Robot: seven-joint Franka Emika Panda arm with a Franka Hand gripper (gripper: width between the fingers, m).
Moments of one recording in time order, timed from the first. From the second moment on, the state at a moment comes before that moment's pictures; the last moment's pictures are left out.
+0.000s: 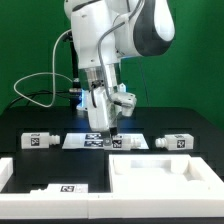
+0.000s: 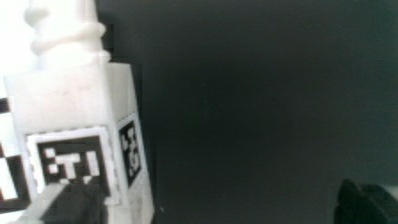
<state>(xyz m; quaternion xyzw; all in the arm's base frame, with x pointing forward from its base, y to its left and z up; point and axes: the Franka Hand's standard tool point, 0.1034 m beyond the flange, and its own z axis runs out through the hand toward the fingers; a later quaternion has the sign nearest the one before) 0.404 -0.010 0.029 -0.62 0.78 0.05 0.08</state>
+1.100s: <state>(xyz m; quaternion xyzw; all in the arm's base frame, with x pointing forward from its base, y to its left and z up) 0.361 0.005 0.005 -0.62 0.78 0.08 0.05</state>
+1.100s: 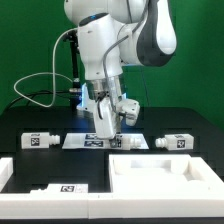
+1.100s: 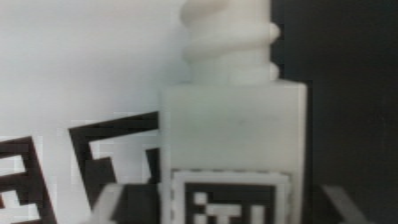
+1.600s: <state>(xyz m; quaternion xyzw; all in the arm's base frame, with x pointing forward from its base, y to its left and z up) 0.378 0.010 0.042 -0.73 0.66 0.10 0.13</state>
